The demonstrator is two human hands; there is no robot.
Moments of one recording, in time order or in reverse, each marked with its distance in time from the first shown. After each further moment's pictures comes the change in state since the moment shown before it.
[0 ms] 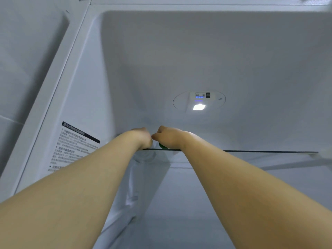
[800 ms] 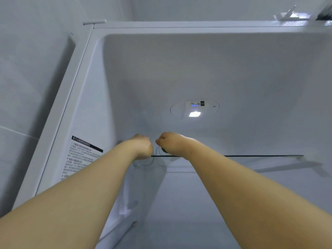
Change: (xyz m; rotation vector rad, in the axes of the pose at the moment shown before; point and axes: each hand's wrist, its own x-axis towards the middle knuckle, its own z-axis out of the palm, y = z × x) left_hand -0.014 0.000 -0.003 0.009 -0.013 0.118; right_hand -0.027 -0.001 -0.009 0.109 0.044 0.003
